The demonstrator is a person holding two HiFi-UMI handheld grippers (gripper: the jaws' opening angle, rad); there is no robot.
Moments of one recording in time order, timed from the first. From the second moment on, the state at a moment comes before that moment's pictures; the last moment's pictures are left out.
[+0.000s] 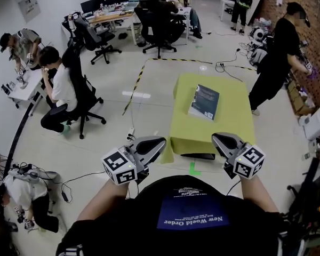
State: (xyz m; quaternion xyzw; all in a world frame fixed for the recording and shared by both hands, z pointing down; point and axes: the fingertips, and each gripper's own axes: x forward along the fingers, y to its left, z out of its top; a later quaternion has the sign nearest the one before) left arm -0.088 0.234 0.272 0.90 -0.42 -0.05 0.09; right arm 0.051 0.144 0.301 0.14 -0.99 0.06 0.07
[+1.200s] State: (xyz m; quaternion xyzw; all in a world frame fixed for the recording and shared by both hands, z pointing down) left arm -0.196 -0.118 0.332 0.96 -0.27 0.08 0.04; right arm -0.051 -0.131 0.346 0.26 -0.95 0.08 0.11
